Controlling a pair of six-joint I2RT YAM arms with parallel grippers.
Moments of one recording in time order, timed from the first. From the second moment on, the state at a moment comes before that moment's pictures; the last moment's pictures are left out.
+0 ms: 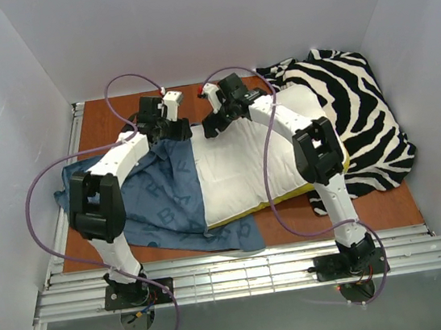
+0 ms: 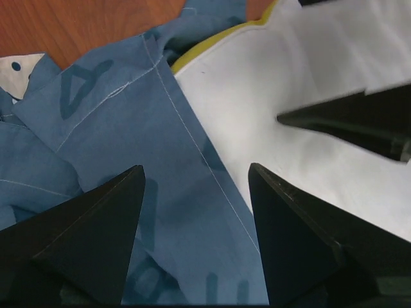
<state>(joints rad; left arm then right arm) -0.29 1.78 1.38 -0.35 0.26 0.05 0.55 2.28 2.04 -0.58 -0.35 -0.21</state>
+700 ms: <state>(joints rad) -0.32 1.97 1.47 -0.33 0.19 0.01 0.54 2.35 1.98 -0.57 -0.52 -0.21</state>
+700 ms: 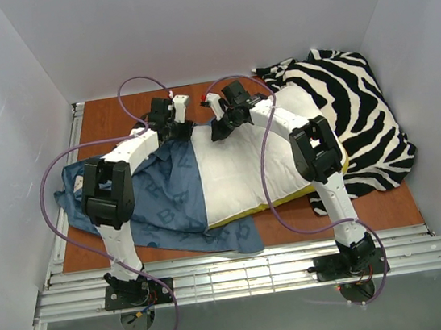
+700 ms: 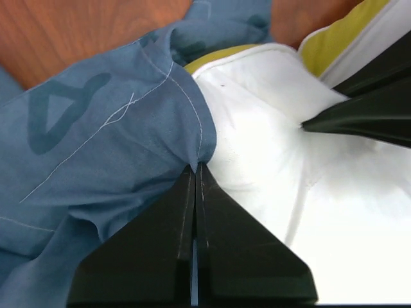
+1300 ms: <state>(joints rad) -0.39 1.90 1.44 -0.27 0.32 -0.10 0.54 2.19 1.82 -0.55 -0.67 -0.05</state>
